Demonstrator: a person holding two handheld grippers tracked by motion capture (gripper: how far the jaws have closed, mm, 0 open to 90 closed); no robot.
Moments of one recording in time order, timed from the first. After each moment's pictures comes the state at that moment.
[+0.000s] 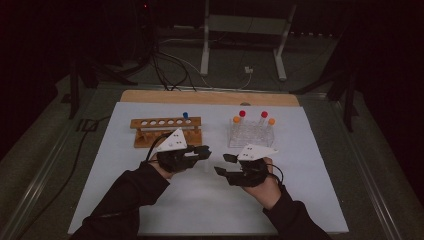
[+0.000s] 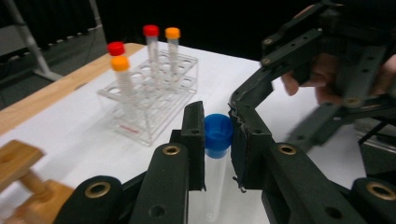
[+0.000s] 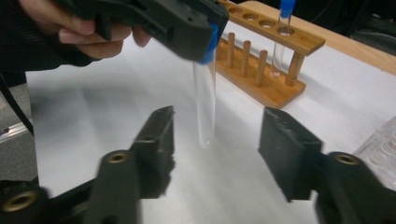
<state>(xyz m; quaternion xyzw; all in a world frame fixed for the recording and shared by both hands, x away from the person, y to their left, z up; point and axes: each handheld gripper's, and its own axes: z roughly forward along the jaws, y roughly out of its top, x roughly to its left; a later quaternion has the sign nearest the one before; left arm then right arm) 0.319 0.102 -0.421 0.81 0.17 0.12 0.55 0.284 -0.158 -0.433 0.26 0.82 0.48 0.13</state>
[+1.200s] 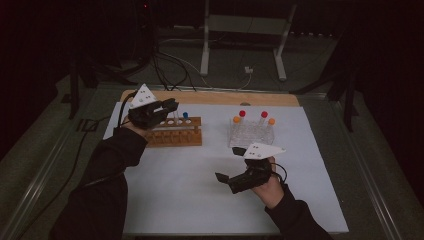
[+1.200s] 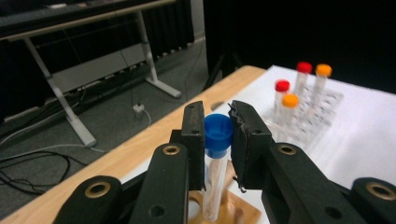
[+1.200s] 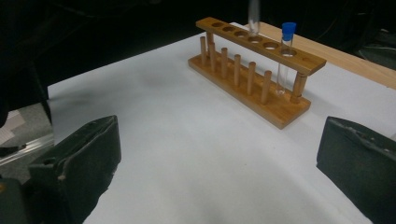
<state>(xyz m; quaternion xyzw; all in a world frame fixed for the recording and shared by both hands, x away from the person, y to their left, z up) 0.400 0.168 -0.373 0.76 0.27 0.26 0.53 0.282 -0.165 -0.425 0.26 0.80 0.52 0.12</state>
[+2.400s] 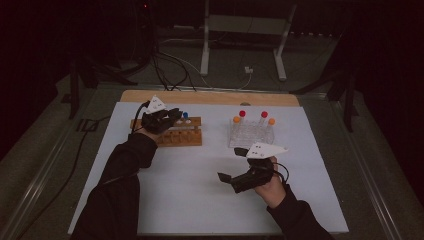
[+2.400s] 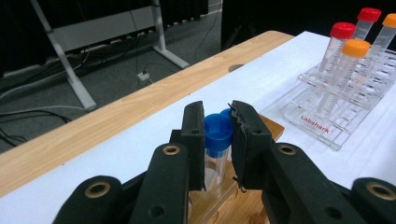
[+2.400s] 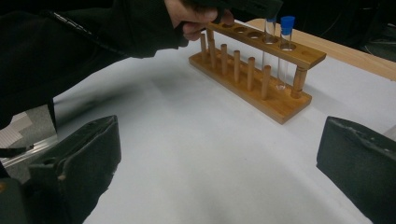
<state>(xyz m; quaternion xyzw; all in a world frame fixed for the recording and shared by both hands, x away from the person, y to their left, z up) 0.437 0.155 -0.448 0.77 0.33 0.24 0.49 0.285 -0.172 -0.429 0.26 0.80 0.52 0.11</state>
